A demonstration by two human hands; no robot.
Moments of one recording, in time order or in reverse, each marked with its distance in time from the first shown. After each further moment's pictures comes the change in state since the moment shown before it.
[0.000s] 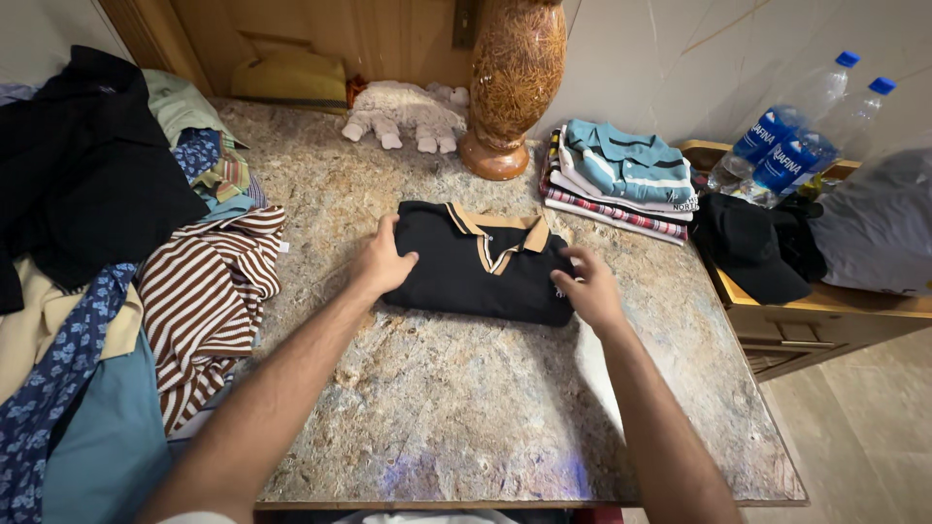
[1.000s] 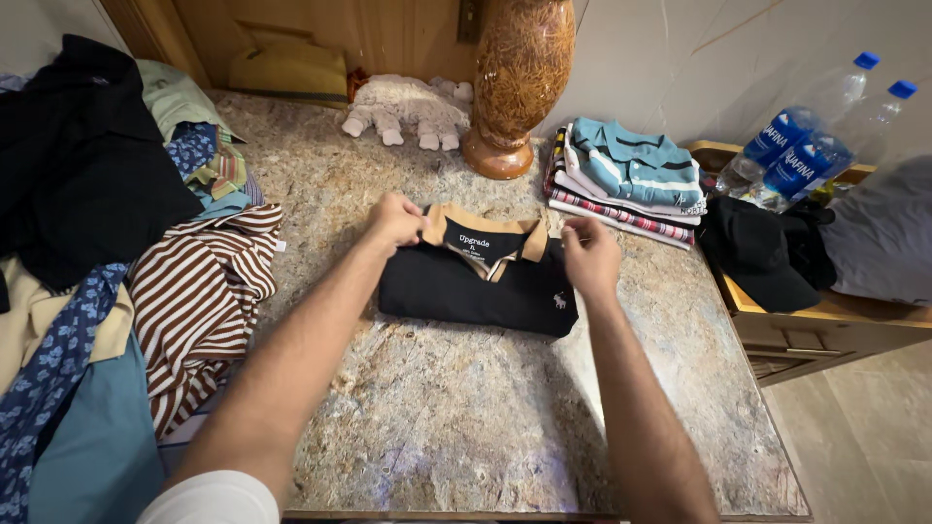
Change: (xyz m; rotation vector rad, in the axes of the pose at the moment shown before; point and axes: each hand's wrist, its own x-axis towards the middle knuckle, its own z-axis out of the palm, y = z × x) left_hand 0.105 -0.011 0.051 -0.369 -0.130 -0.190; right_hand 0.045 -0.038 0.014 -0.097 0.301 -0.141
